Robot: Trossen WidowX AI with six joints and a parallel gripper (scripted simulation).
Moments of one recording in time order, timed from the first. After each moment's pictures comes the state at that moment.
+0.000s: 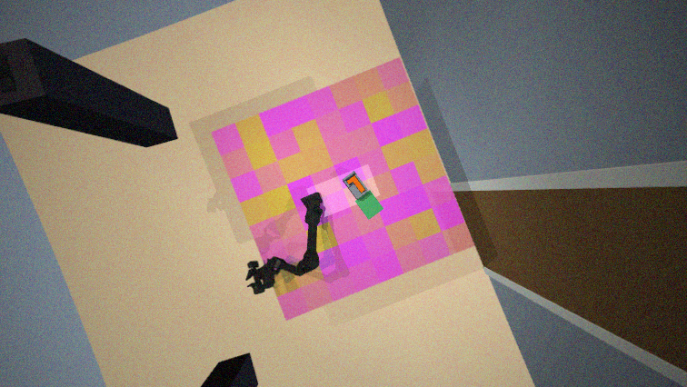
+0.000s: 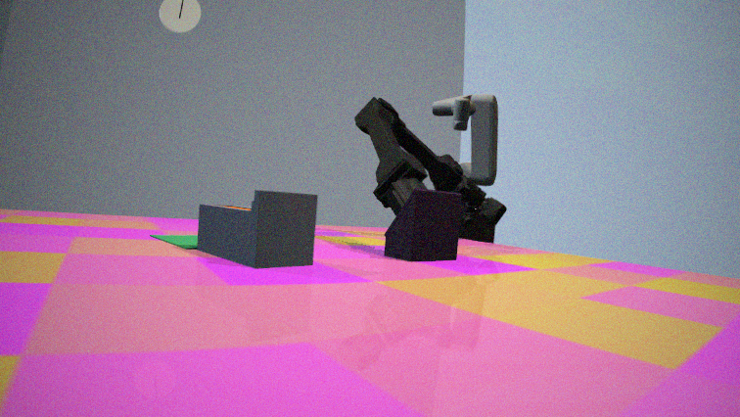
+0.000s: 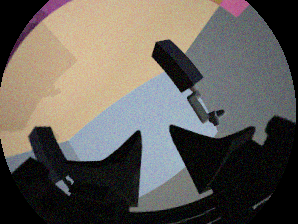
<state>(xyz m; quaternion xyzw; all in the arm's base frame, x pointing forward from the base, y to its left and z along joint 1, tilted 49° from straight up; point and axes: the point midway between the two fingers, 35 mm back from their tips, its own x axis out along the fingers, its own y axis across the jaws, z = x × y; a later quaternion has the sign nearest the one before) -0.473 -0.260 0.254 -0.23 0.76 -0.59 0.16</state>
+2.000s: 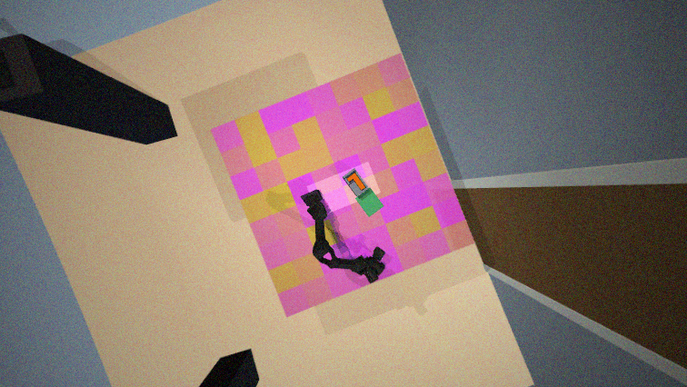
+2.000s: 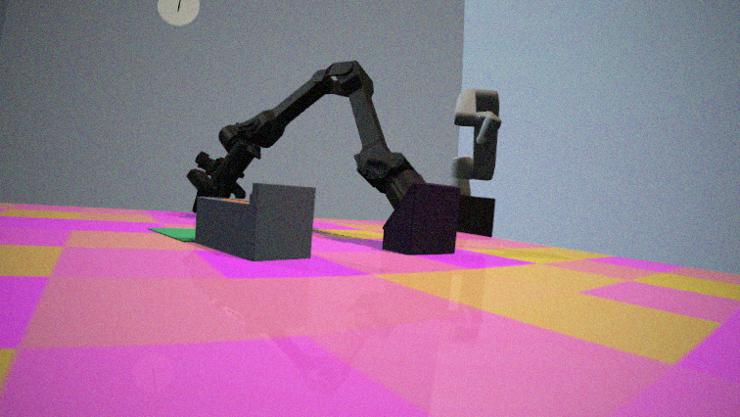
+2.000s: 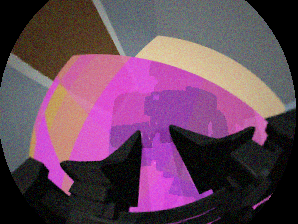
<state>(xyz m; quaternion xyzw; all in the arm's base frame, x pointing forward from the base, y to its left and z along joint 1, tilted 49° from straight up) 0.265 -0.317 0.387 -0.13 0.17 -0.42 0.88</state>
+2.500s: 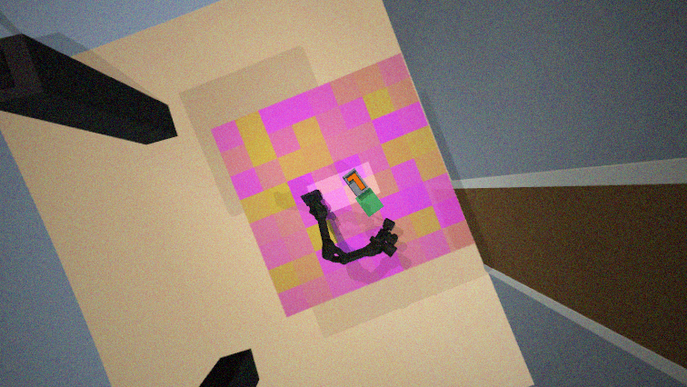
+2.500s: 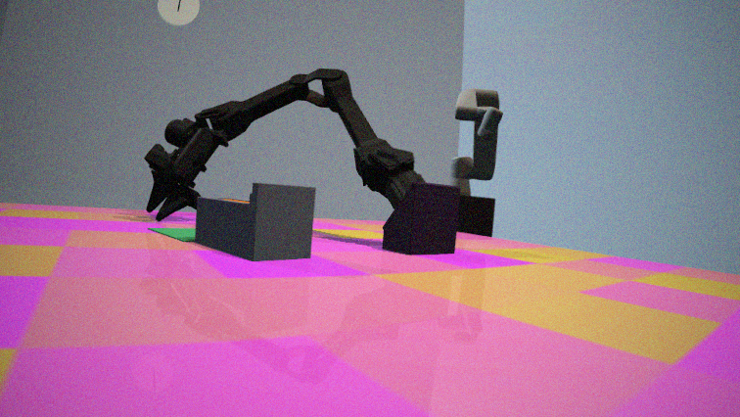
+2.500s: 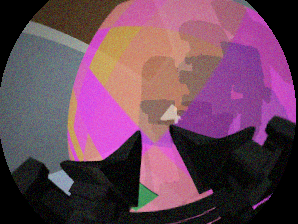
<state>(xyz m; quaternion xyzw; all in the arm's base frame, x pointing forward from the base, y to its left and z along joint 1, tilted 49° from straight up) 0.384 -0.190 0.263 -0.02 0.32 -0.25 0.91</state>
